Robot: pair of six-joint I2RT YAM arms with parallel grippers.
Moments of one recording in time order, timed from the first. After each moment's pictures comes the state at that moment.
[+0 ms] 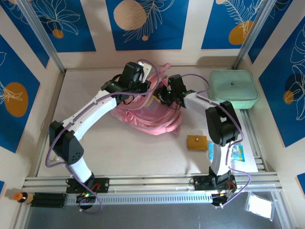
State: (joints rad) left arm -0.64 1.69 1.65 -0.59 -0.10 -0.06; right arm 0.43 1.94 1.33 -0.11 -0.41 1.08
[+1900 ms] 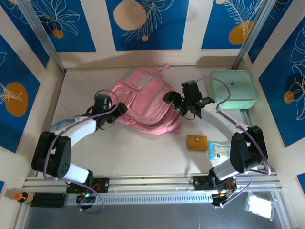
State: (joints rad) left arm -0.29 1.47 0.78 -0.07 0.22 -0.86; right arm 0.40 1.49 1.08 -0.39 -0.25 0.95
